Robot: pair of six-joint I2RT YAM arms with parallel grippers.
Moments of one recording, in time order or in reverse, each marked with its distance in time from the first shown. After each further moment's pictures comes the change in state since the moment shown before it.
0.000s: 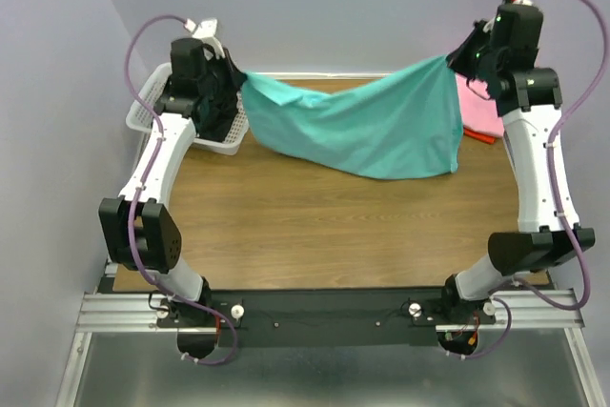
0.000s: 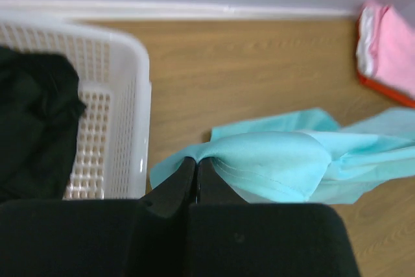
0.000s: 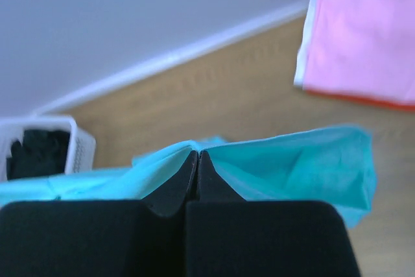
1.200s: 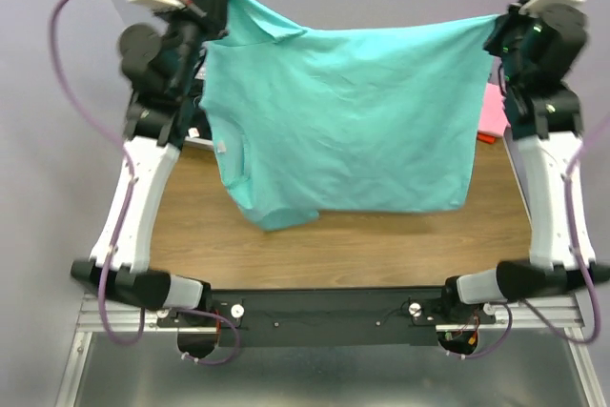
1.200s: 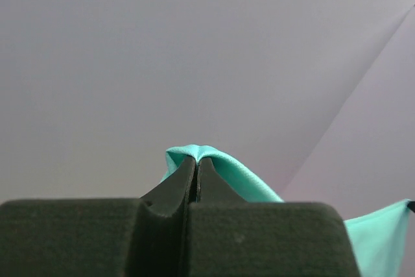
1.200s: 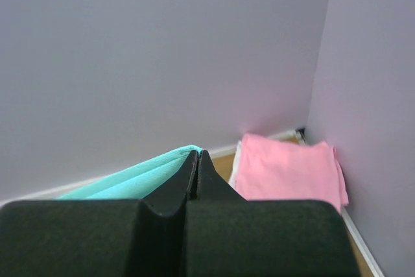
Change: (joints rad) left arm -0.090 -0.296 0.211 0.355 -0.225 -0.247; right arm -0.011 -0.201 -0.019 0.372 0.220 -0.336
